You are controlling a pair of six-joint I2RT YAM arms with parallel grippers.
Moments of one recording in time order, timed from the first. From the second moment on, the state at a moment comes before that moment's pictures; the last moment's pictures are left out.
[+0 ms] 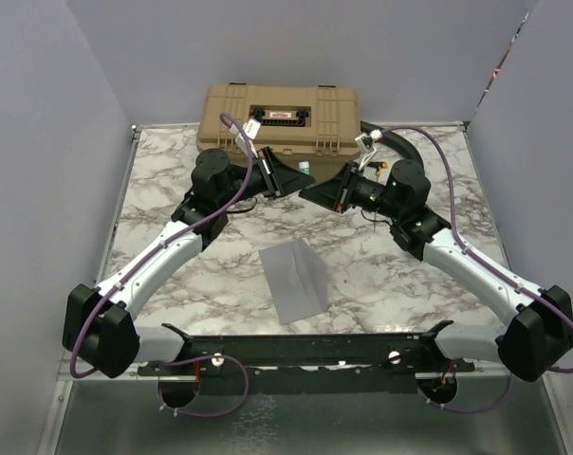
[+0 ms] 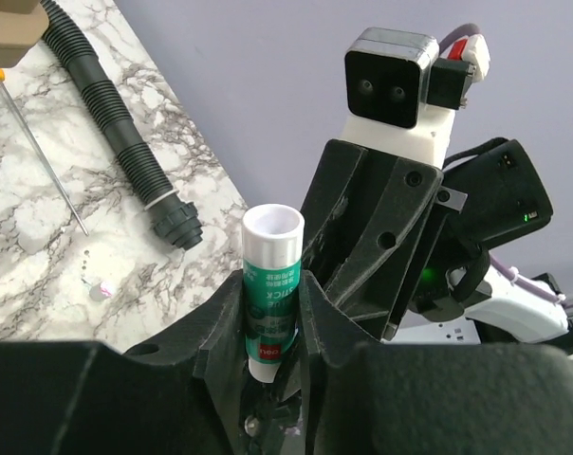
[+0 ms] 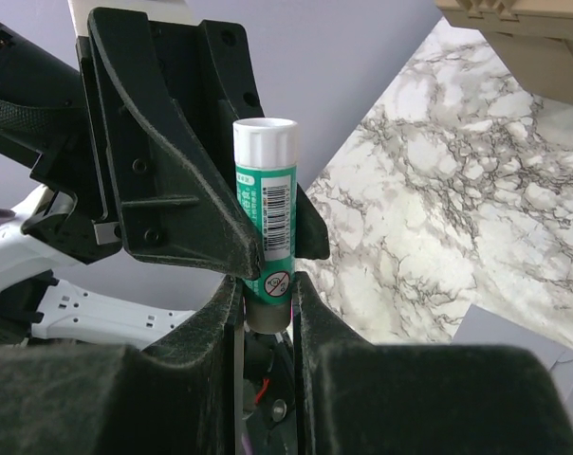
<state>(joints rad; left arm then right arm) -0.51 1.30 1.04 0.29 0.58 -0.96 0.57 1.25 0.96 0.30 -0.56 0.77</state>
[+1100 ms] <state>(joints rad) -0.51 1.31 1.16 0.18 0.95 -0.65 0.52 1.25 1.22 -0.02 -0.67 0.55</state>
